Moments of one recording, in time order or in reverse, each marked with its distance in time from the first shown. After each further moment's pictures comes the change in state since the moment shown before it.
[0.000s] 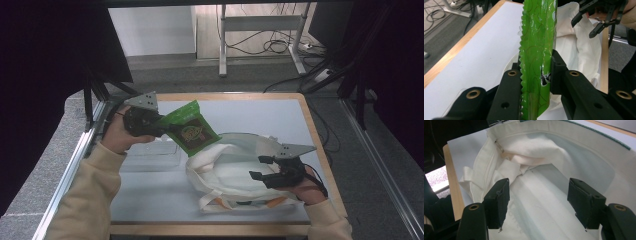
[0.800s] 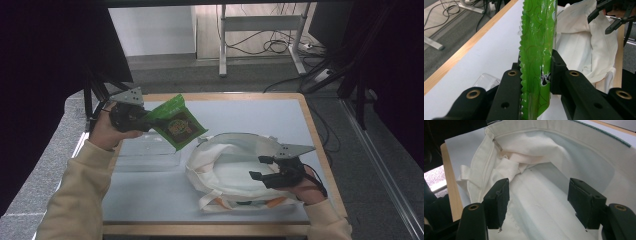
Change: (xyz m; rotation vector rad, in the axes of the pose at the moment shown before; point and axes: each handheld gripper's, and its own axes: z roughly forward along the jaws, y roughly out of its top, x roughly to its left) left arm 0.021 -0.018 -0.020 0.008 0.071 -0.045; right arm -0.001 -0.001 0.002 0.009 -0.008 0.002
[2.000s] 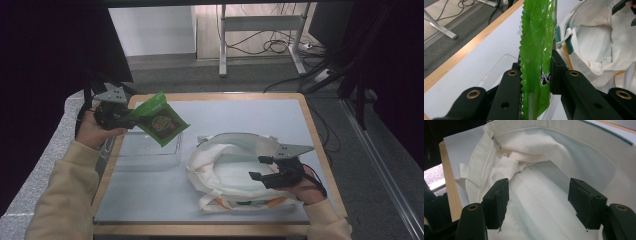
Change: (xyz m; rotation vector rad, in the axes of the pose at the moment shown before) left arm 0.033 -0.035 -0.018 0.014 0.073 -0.062; right arm 0.000 0.000 0.002 0.009 -0.002 -0.005
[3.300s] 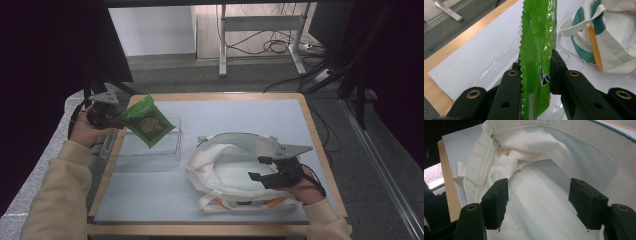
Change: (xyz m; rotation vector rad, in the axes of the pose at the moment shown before) left arm 0.042 -0.040 0.008 0.079 0.029 -0.073; right arm 0.000 -0.001 0.003 0.010 0.000 0.000
